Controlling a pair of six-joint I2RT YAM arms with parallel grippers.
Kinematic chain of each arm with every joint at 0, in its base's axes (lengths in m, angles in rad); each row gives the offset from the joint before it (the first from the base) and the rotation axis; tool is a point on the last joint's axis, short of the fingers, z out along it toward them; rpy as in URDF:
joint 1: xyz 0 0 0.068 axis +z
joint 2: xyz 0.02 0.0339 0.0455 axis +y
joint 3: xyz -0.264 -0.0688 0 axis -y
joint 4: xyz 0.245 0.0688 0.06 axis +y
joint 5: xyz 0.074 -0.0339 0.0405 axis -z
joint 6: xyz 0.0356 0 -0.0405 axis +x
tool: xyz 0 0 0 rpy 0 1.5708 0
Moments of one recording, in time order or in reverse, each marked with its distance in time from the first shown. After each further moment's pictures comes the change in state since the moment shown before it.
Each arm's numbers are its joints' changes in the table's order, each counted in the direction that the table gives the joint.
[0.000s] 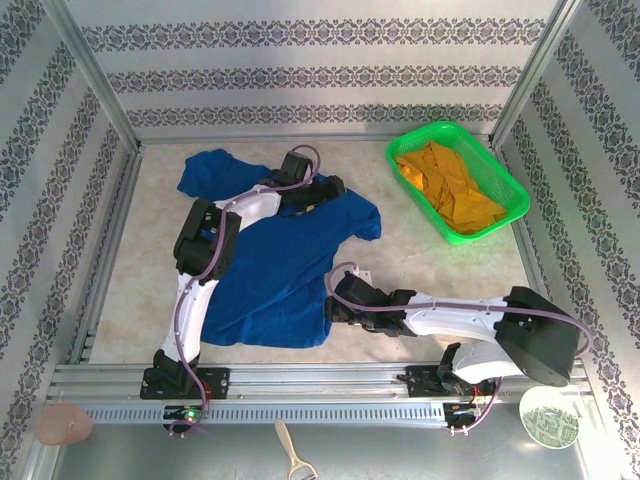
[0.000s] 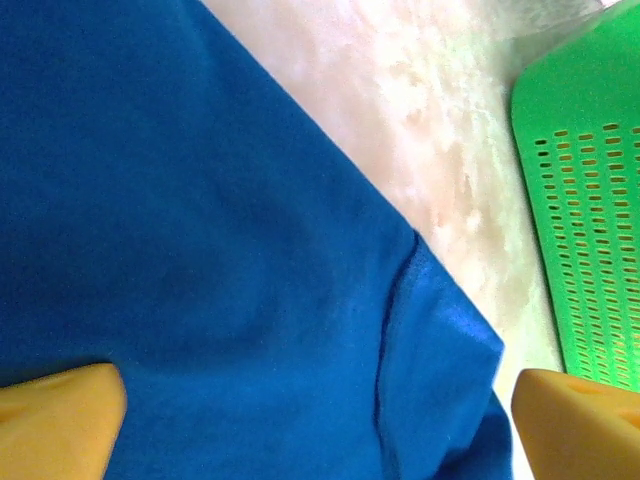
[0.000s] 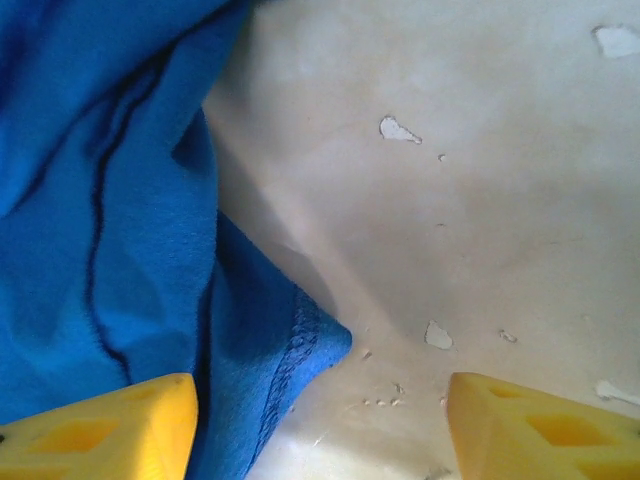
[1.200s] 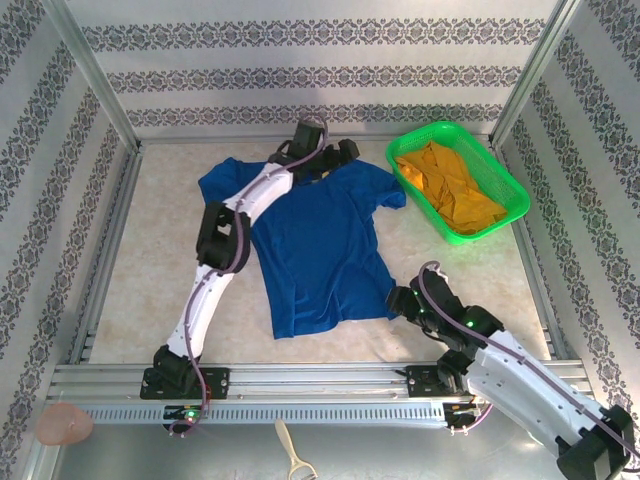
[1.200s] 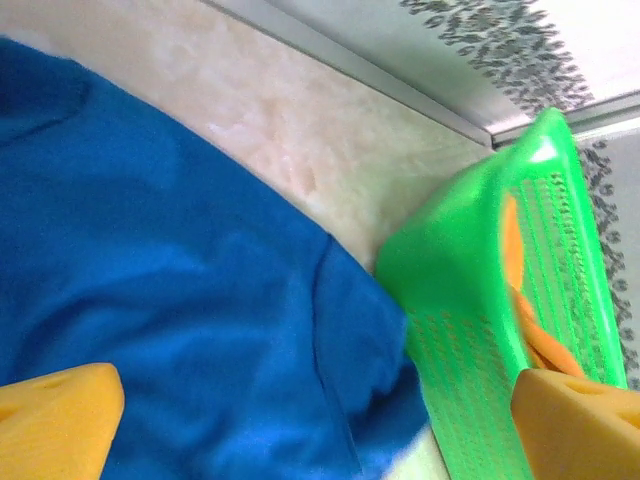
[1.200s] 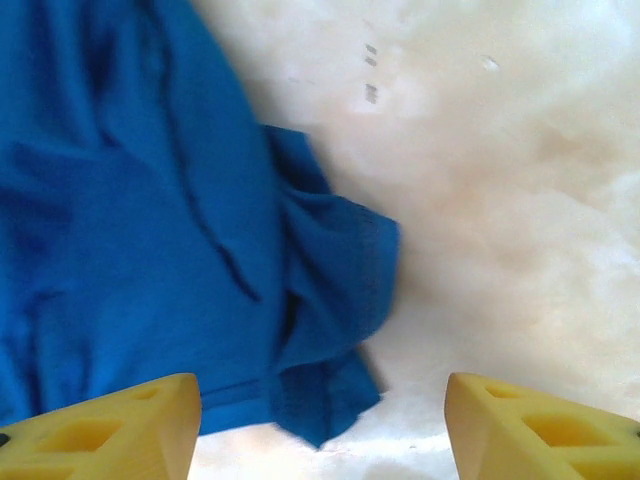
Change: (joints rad) left arm 0.003 0.185 0.540 0.207 -0.045 -0.035; right arm -0.393 -0.765 -0.154 0.521 -0.022 -0.034
